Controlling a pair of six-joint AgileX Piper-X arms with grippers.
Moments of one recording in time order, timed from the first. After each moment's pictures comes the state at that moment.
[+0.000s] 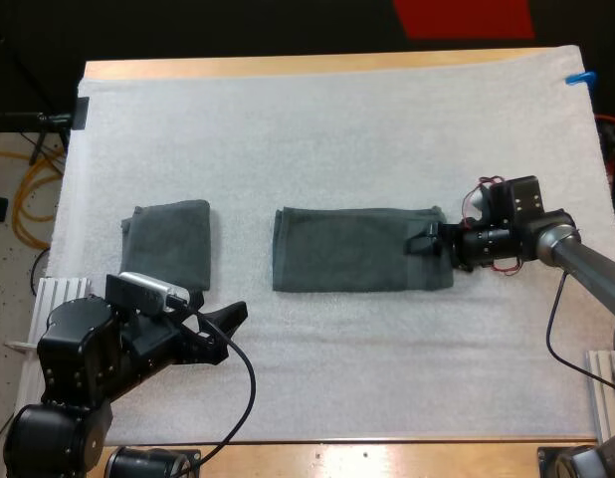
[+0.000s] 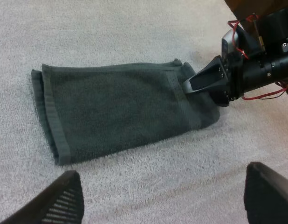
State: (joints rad) left arm -0.11 0.52 -0.76 0.97 0.54 -1.98; right arm 0.21 1.78 -0.88 0.37 -0.74 -1.42
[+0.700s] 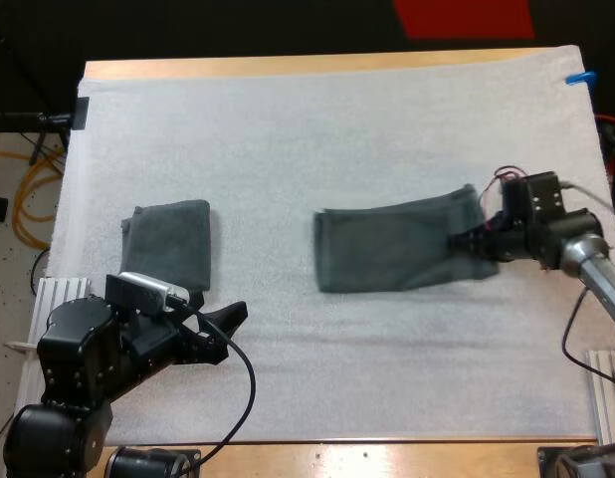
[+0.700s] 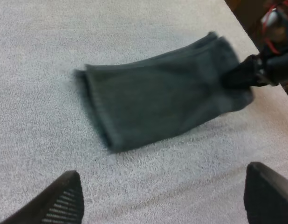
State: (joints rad) left arm -0.11 0.52 -0.76 0.97 0.54 -1.98; right arm 0.21 1.52 -0.87 0.60 -0.10 -1.72
